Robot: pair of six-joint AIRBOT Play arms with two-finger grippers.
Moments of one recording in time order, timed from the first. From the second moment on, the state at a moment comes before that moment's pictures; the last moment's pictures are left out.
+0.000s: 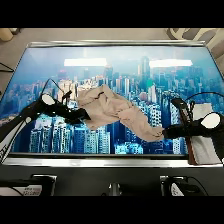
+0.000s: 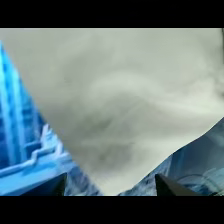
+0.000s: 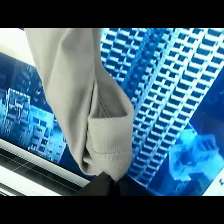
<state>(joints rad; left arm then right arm) -0.17 -1.52 1.02 0.86 -1.05 -1.51 -0.15 -0.90 0.73 -1.19 1.25 1.00</state>
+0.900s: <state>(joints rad) -0.01 -0.99 1.73 0.66 -0.87 -1.19 -0.15 -0.77 1.76 -1.68 0.92 1.21</state>
